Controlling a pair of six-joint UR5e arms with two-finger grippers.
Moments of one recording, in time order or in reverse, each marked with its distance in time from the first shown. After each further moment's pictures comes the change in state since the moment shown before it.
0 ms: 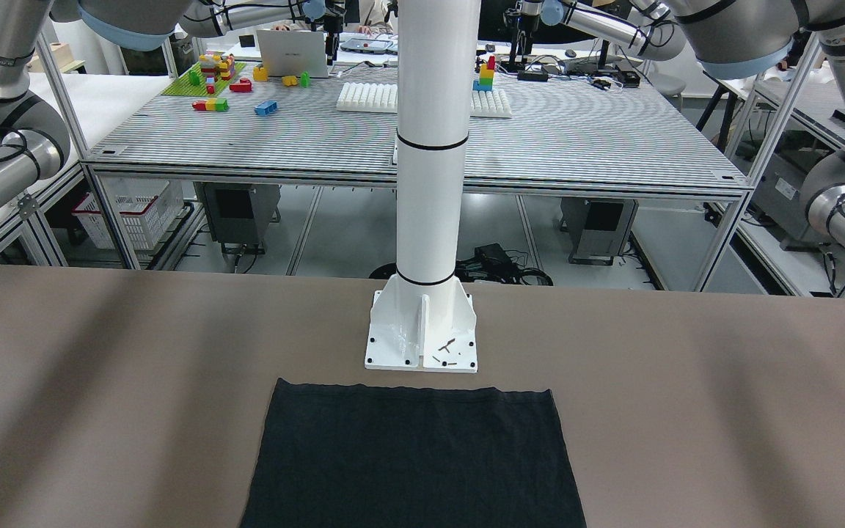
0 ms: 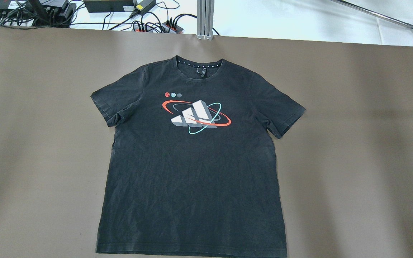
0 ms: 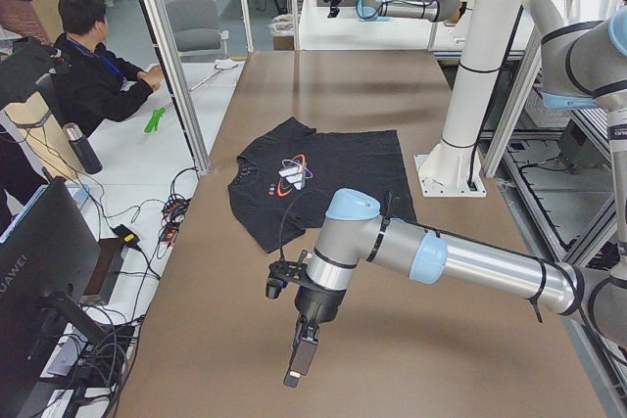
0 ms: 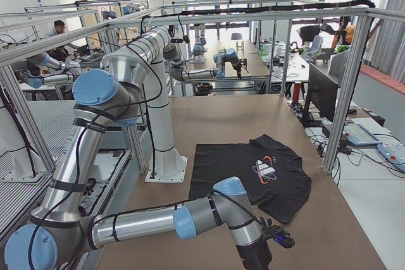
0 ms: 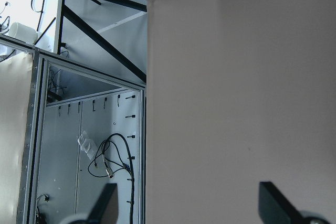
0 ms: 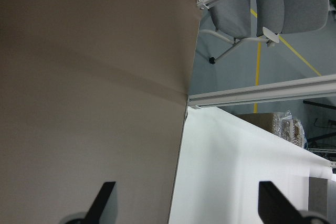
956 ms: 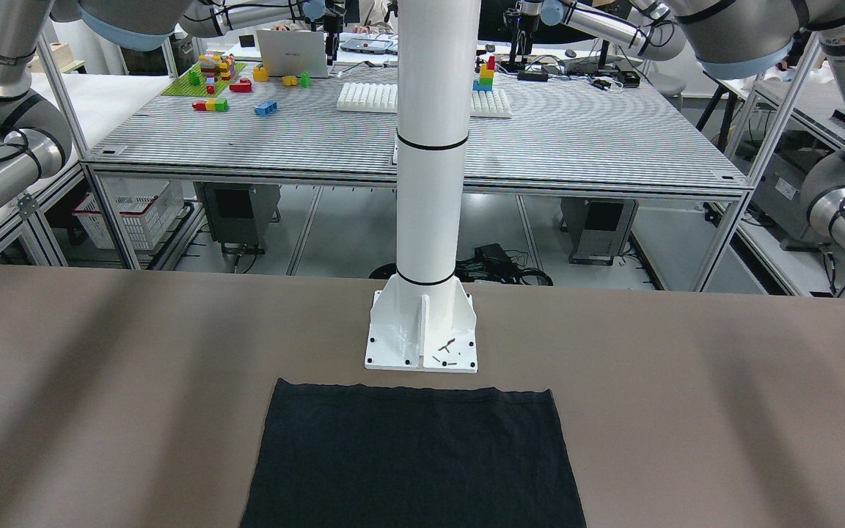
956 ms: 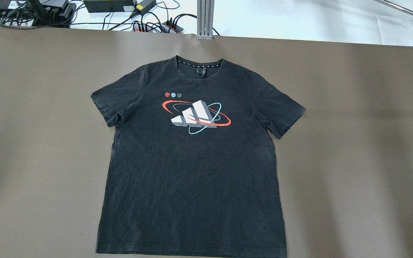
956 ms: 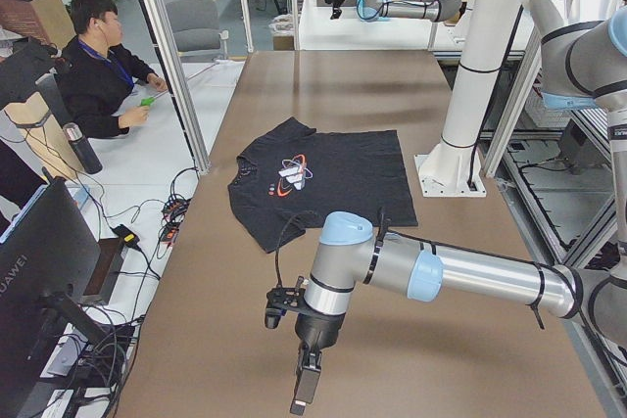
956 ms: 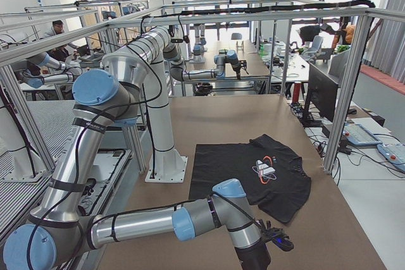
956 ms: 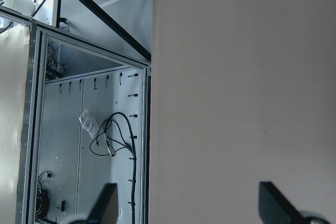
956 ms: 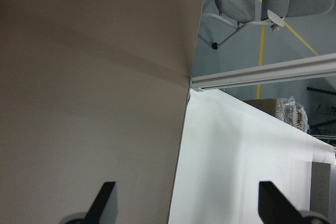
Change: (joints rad) left arm -0.001 0.001 0.081 -0.001 0.002 -0.003; right arm 0.002 -0.021 -0.006 -0.023 0.004 -0.005
